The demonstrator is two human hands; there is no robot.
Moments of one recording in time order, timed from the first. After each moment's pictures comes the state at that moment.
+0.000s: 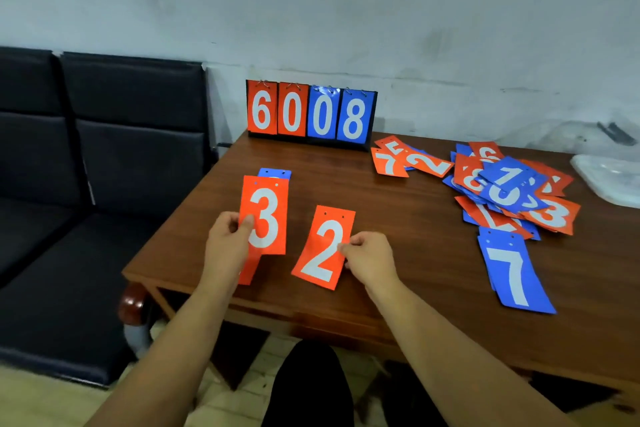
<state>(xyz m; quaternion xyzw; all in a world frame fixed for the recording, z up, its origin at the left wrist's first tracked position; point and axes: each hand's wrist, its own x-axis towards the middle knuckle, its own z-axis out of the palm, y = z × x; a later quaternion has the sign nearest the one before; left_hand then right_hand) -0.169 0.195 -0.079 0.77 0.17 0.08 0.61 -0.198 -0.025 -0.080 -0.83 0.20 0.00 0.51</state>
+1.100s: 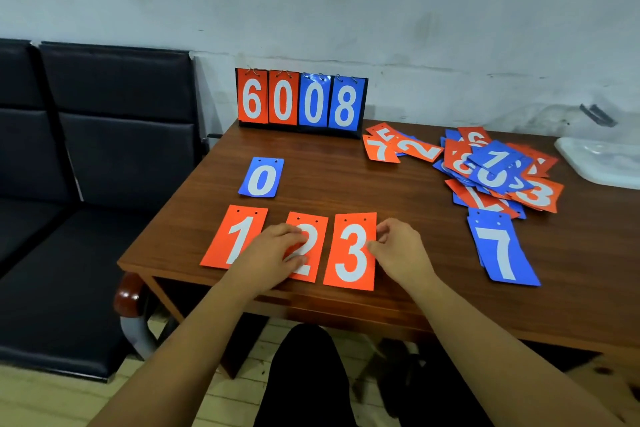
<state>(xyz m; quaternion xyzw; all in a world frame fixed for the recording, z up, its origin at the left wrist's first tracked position) -0.193 0.177 -0.097 0.95 -0.22 -0.02 0.23 -0.224 -0.075 -0.077 -0.92 0.14 0.00 0.37</state>
